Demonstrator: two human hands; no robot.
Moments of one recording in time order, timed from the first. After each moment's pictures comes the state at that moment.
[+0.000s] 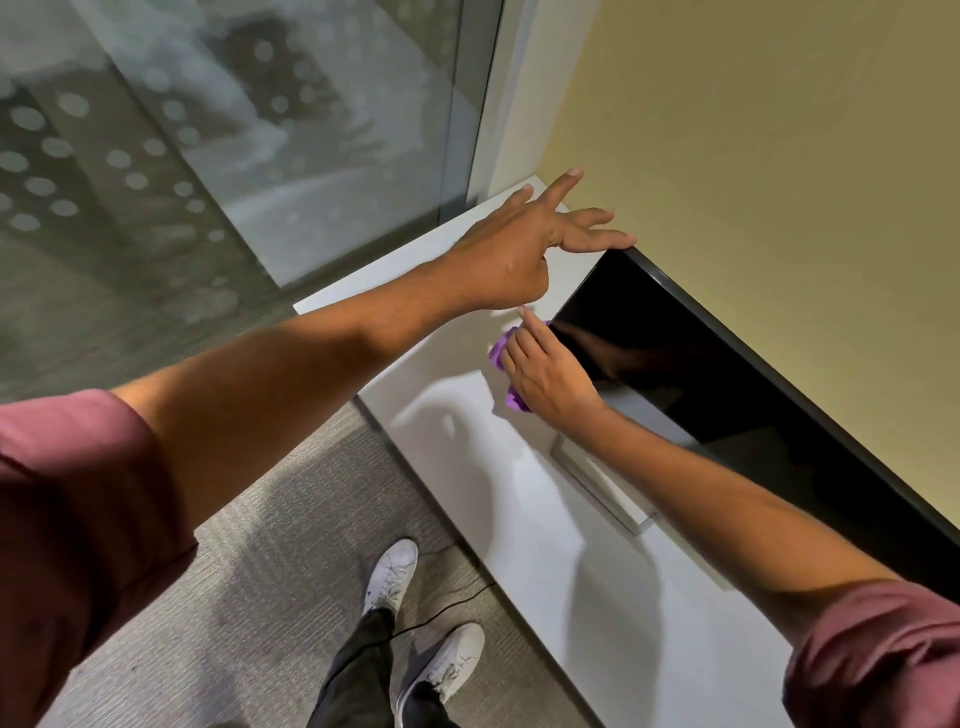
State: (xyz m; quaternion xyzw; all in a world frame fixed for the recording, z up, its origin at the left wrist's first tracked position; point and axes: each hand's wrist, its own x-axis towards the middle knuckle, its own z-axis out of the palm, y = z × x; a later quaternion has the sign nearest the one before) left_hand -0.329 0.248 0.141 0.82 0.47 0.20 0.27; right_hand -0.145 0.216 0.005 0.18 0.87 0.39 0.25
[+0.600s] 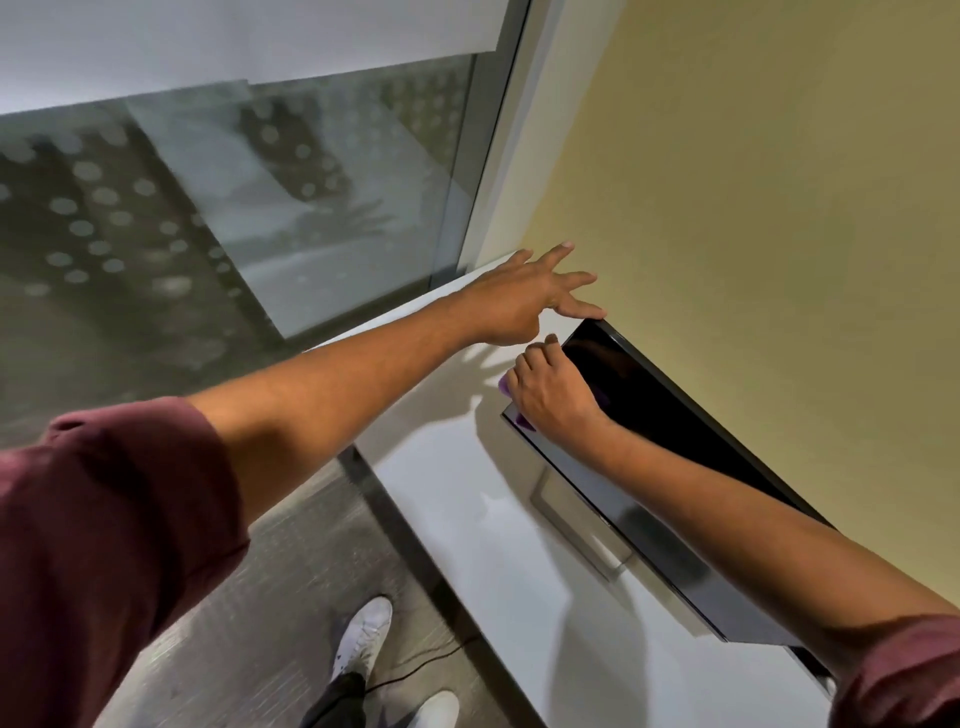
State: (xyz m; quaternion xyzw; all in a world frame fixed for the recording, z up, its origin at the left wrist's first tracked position) left_hand -0.326 0.245 0.196 0.86 0.46 0.10 0.20; right_hand -0.156 0.225 0.093 0.24 0.86 0.36 0.26
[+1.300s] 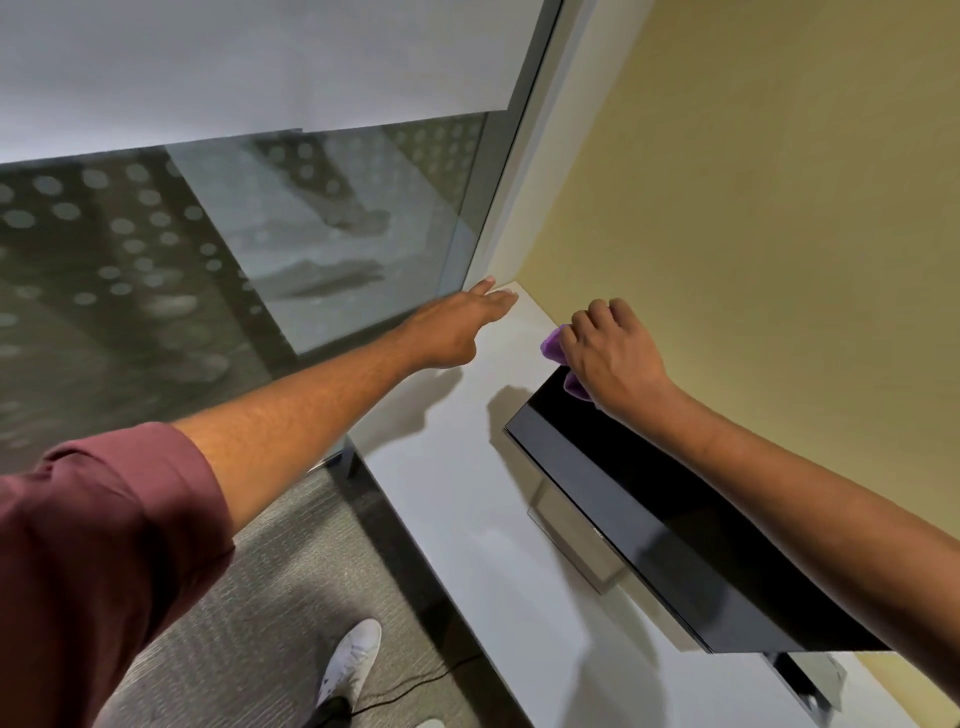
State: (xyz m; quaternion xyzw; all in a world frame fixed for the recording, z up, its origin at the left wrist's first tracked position) left_hand -0.395 0.216 0.160 0.79 0.57 0.13 0.19; right_hand -0.136 0.236 0.212 0.30 0.86 0.38 0.15
